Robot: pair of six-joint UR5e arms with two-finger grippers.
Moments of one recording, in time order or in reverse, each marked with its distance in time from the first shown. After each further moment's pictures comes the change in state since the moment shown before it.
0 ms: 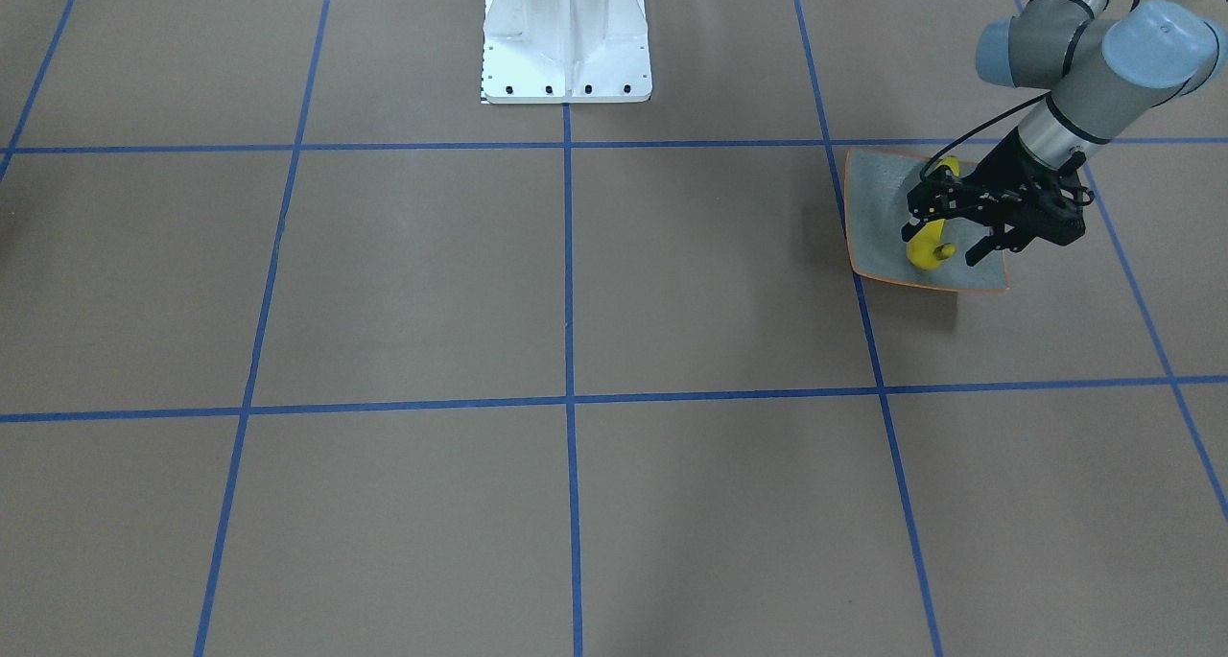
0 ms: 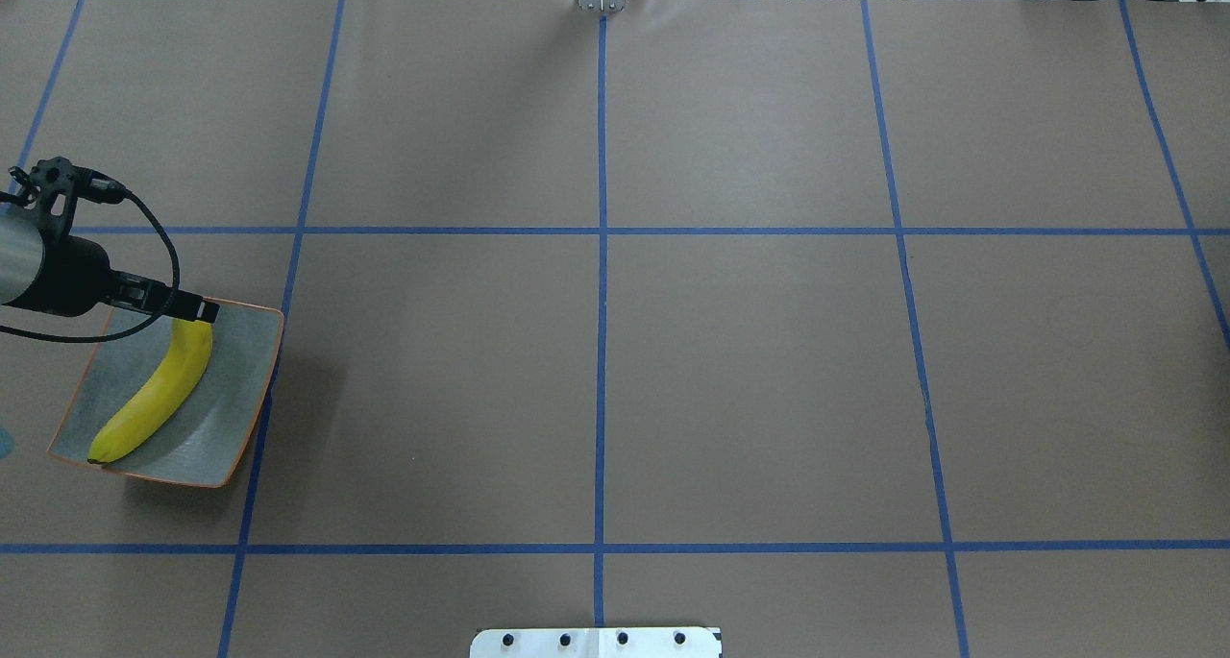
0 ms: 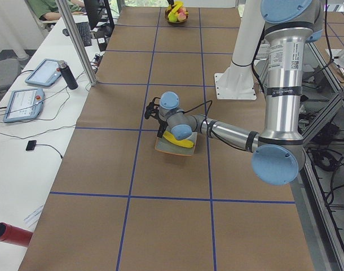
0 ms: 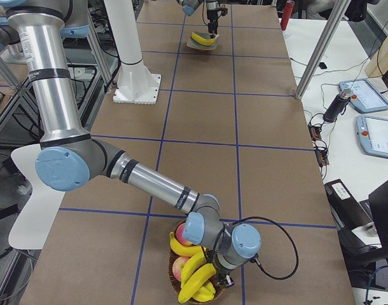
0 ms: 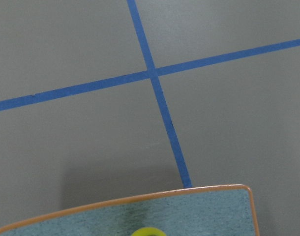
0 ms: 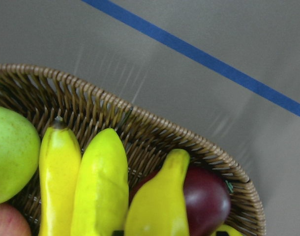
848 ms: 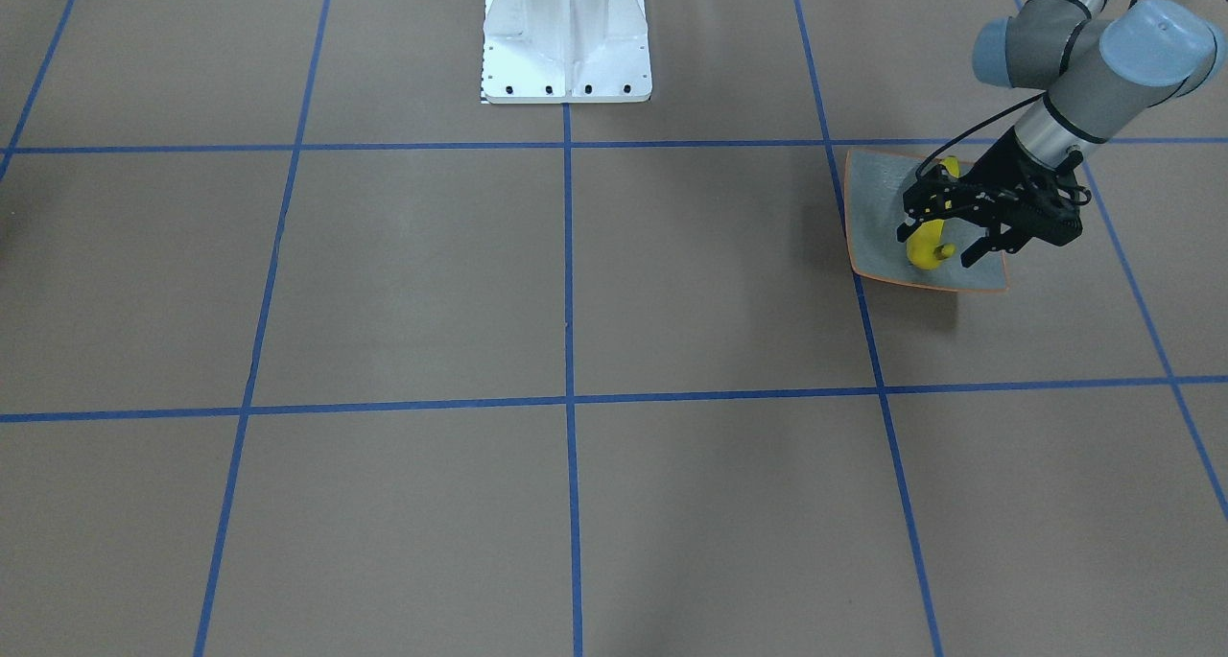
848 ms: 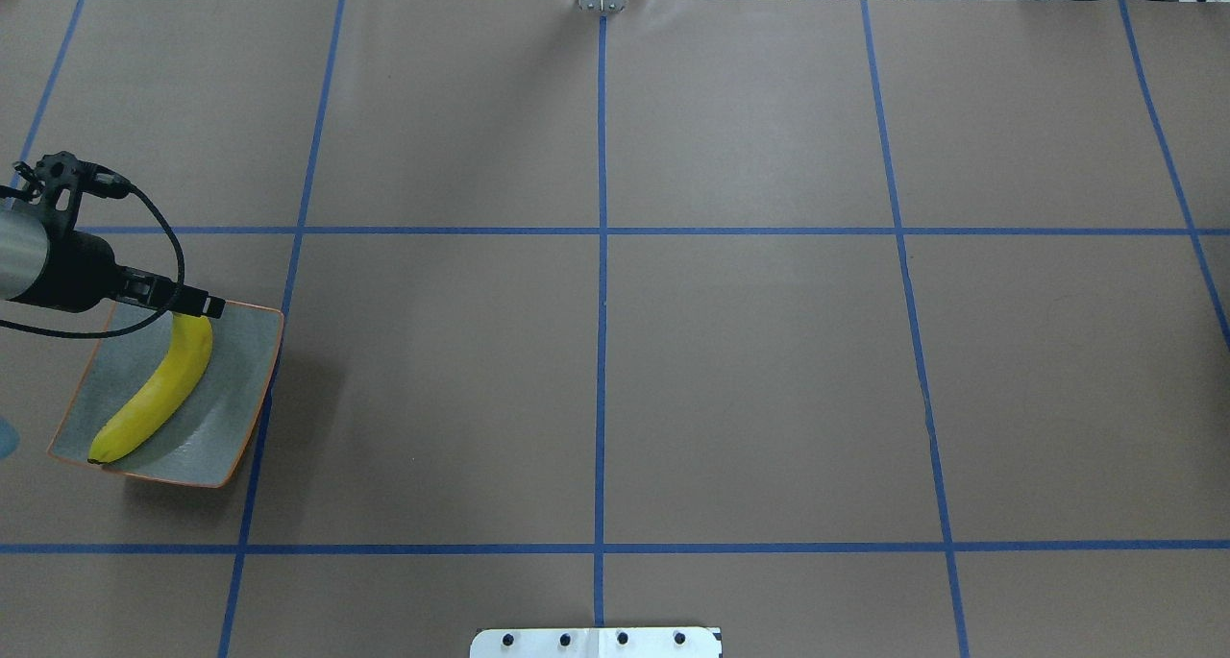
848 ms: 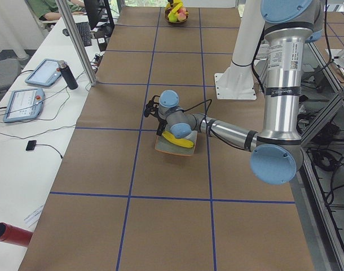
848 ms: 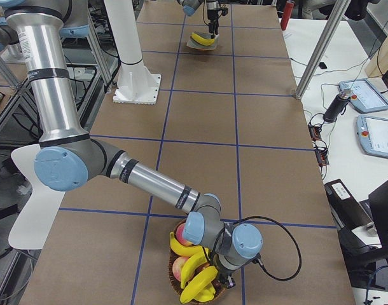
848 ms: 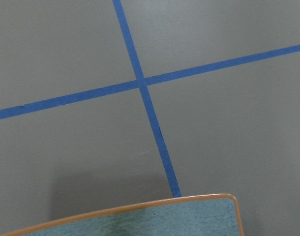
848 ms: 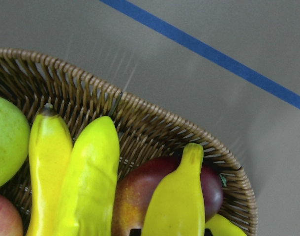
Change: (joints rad) left arm 0.000 -0.010 -0.002 0.000 0.000 -0.004; right arm 0.030 0.006 0.024 -0.005 0.002 0.000
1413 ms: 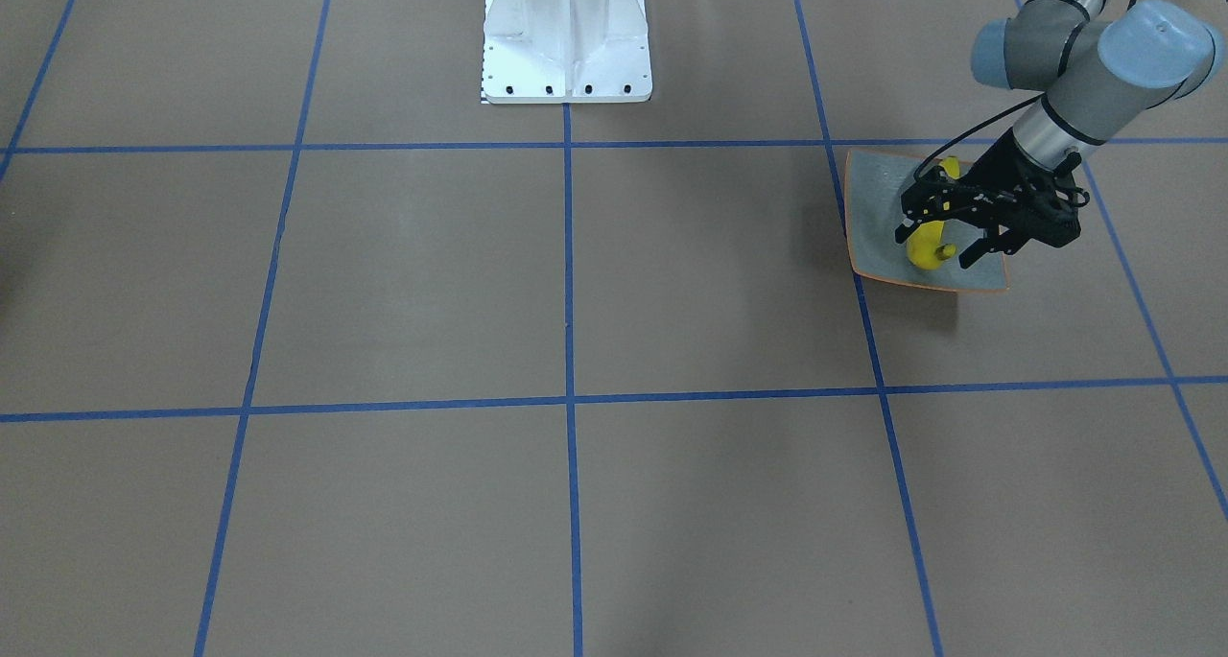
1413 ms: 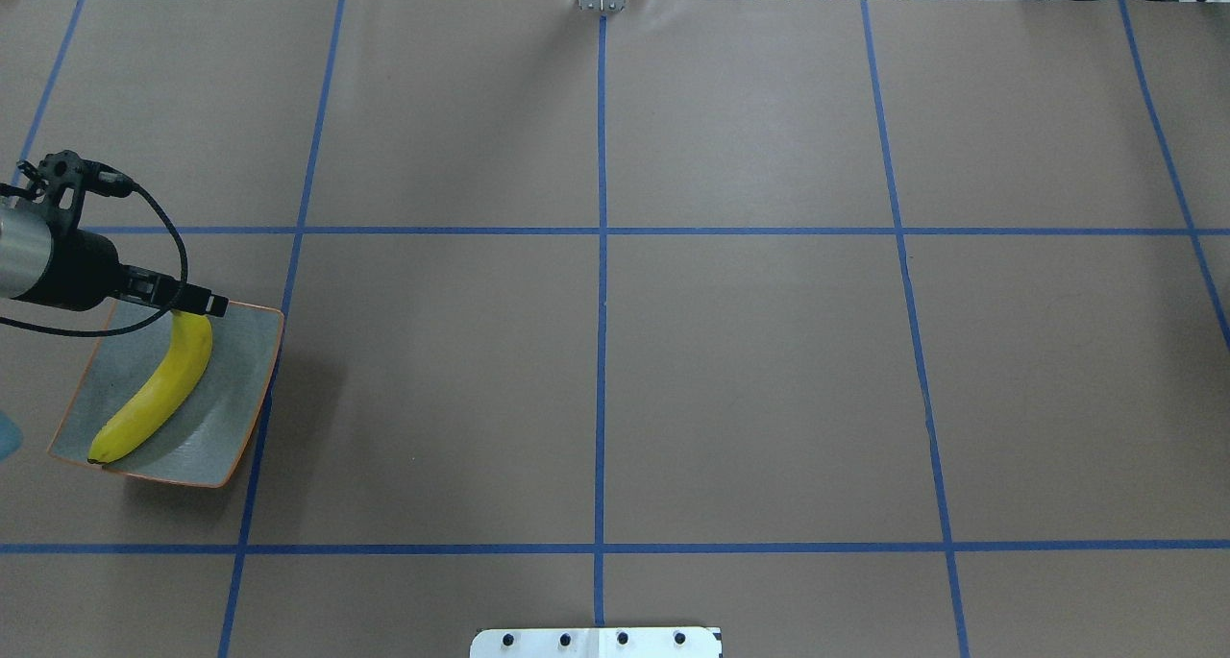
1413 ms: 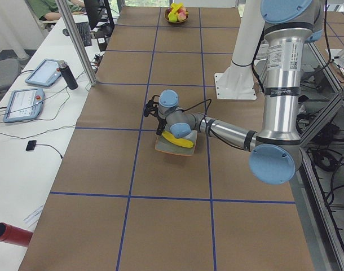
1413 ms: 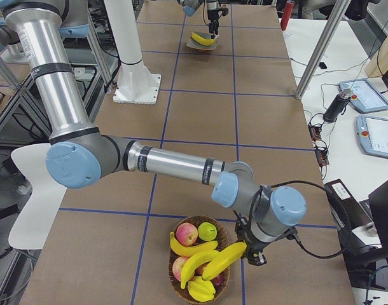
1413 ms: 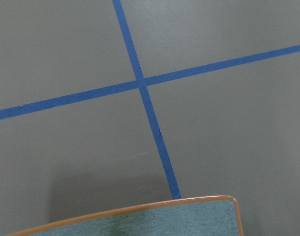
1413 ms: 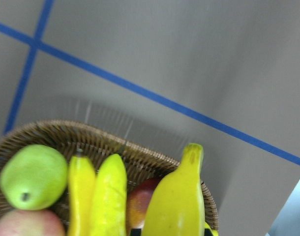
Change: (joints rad) left arm 0.002 -0.011 0.003 0.001 0.000 -0.018; right arm 0.074 0.154 0.183 -0.376 0.003 -0.006
